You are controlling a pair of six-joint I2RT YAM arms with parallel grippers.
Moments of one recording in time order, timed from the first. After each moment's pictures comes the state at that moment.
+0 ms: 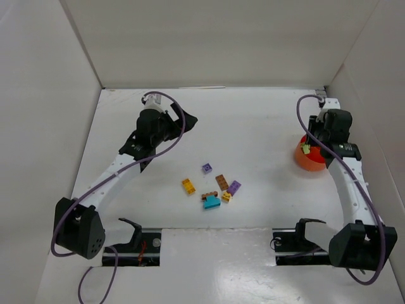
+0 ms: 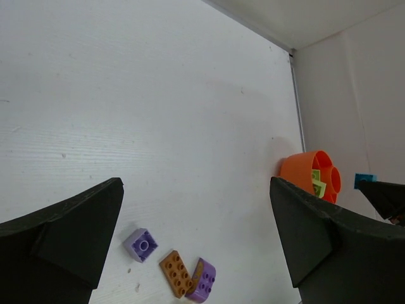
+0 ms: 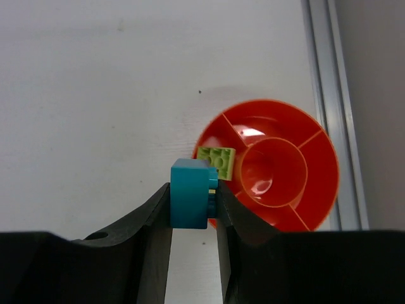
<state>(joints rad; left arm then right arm) -0.42 1.23 0.93 -0.01 0.07 -0.80 -0.11 1.08 0.97 -0.43 -0.01 -0.03</state>
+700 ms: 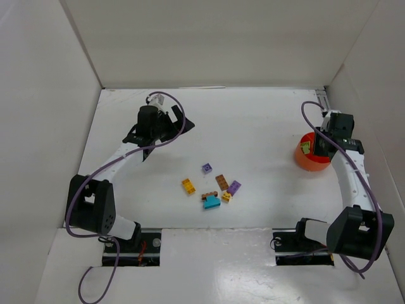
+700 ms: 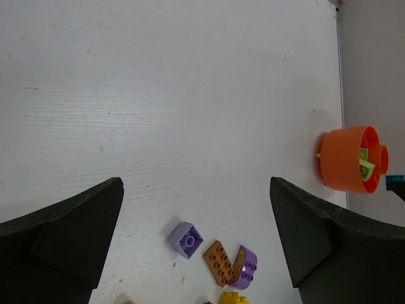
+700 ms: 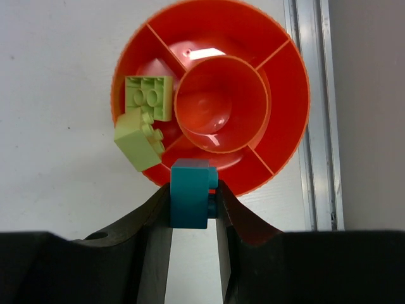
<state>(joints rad) -0.29 1.43 0.94 0.00 0.27 -0.68 -0.20 1.20 1.01 -0.65 0.10 -0.10</state>
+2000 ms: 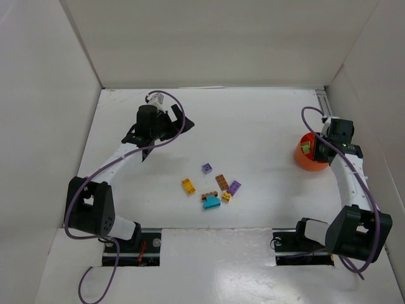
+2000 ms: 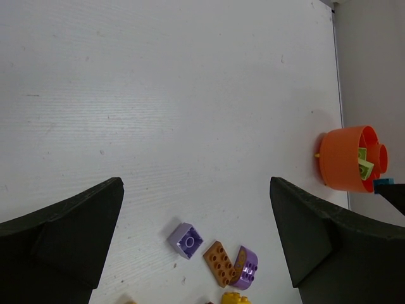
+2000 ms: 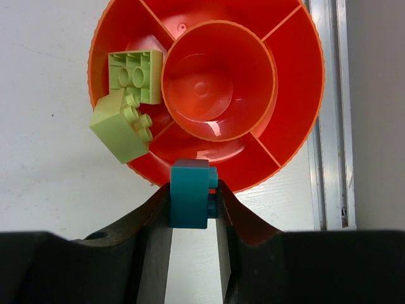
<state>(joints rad) -0.29 1.42 0.95 -0.01 0.27 -0.66 -0.25 1.19 0.93 -0.63 0.07 -0.12</state>
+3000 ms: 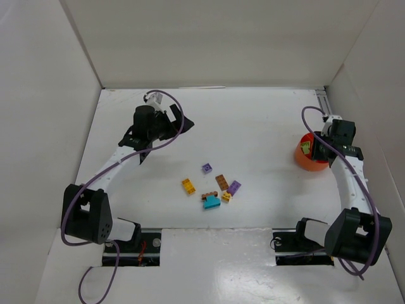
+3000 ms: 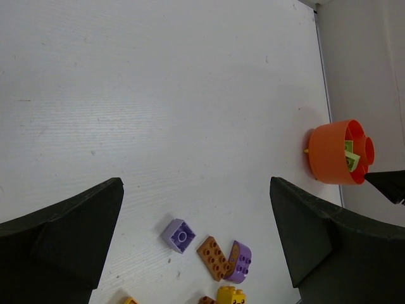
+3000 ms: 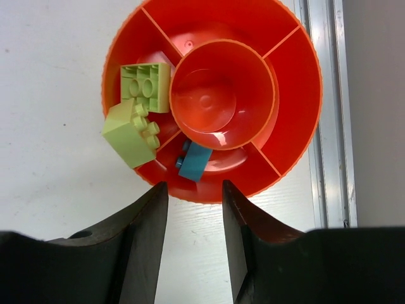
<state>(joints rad) -0.29 1.36 0.94 -0.01 0.29 -0.65 -0.26 1.18 0.91 -0.58 0.04 -0.12</state>
